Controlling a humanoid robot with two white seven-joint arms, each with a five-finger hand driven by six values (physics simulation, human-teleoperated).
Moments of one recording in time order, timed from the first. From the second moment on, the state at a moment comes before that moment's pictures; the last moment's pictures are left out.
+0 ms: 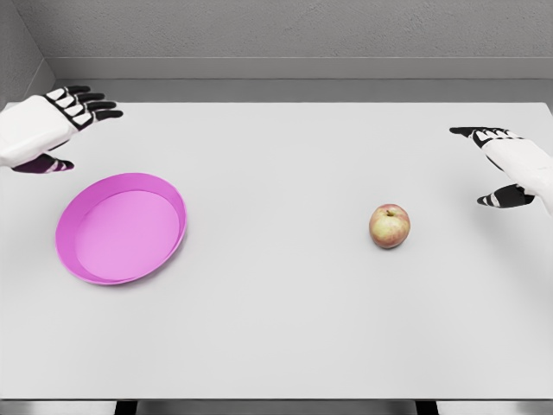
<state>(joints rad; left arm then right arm) -0.53 1.01 -0.55 -1.40 -0.56 -0.61 0.06 -0.23 -0.99 0.43 -1.71 0.24 0.04 0.09</state>
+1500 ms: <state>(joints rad) -0.53 1.01 -0.55 -1.38 -0.54 -0.61 0.06 -0.49 -0.87 0.77 -1.74 0.24 0.07 0.41</state>
